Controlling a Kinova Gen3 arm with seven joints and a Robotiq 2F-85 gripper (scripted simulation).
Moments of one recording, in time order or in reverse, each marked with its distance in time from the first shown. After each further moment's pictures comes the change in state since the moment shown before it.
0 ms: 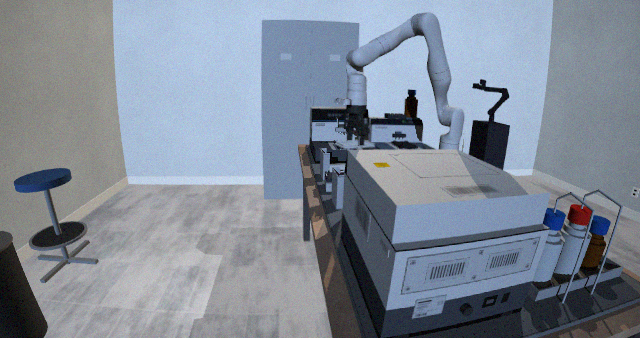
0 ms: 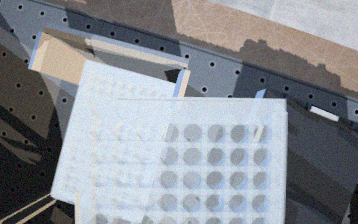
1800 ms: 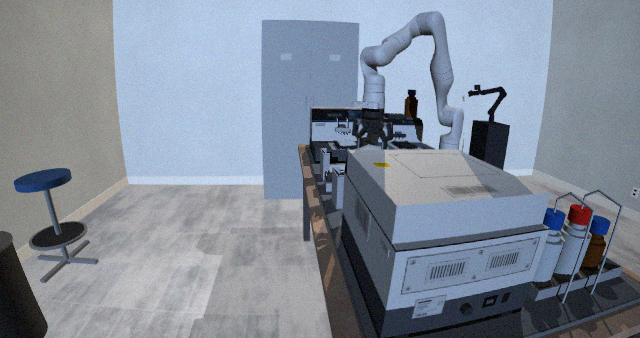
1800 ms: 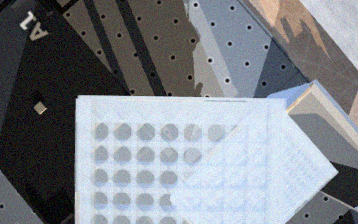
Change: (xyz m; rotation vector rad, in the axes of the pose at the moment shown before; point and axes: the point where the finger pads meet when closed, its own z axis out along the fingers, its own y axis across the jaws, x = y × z) arm 0.002 -0.117 0.000 0.000 0.000 -0.560
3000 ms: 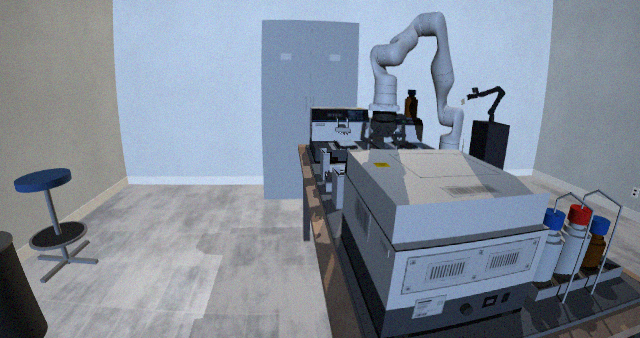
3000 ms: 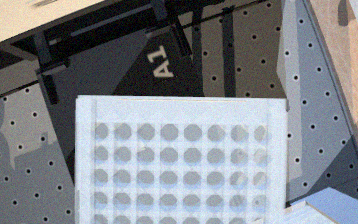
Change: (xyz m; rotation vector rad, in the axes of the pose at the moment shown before) arm 0.036 -0.055 0.000 -0.001 0.000 -0.369
